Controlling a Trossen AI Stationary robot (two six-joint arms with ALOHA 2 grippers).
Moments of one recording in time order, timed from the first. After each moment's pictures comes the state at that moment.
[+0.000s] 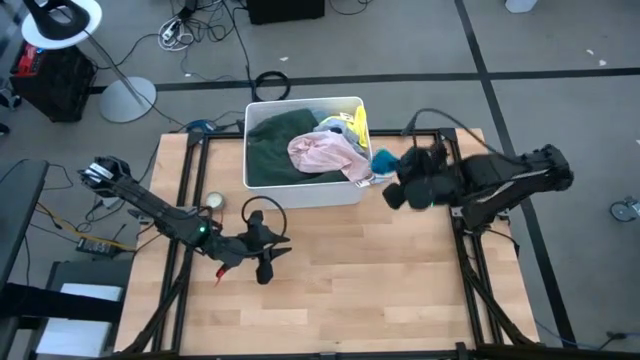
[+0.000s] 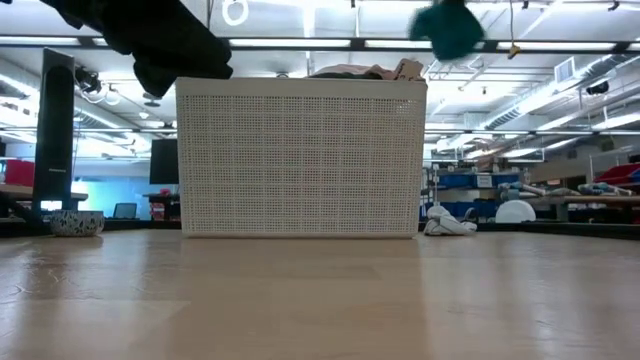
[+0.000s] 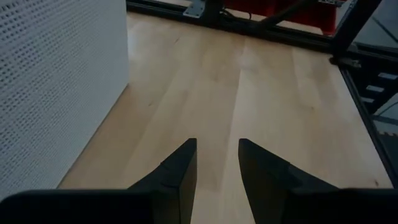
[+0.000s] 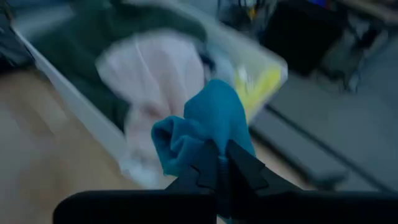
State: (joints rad) left arm -0.50 1.22 0.64 0.08 -0.60 -0.48; right arm 0.26 1.24 1.43 -1.19 0.91 0.74
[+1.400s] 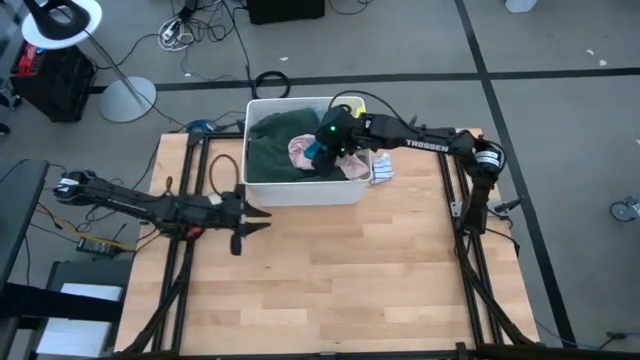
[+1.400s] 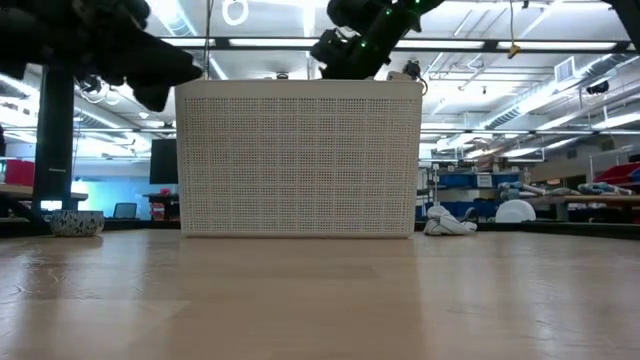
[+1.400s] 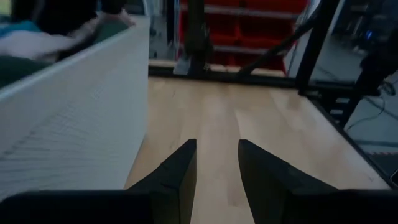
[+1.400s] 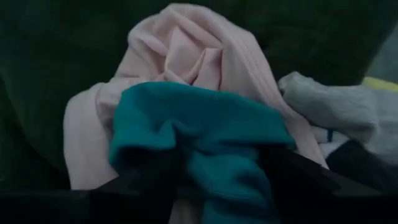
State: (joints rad) left arm -0.18 0.69 0.25 0.30 -0.20 -0.13; right arm -0.34 1.84 1.69 -0.68 0.08 0.19
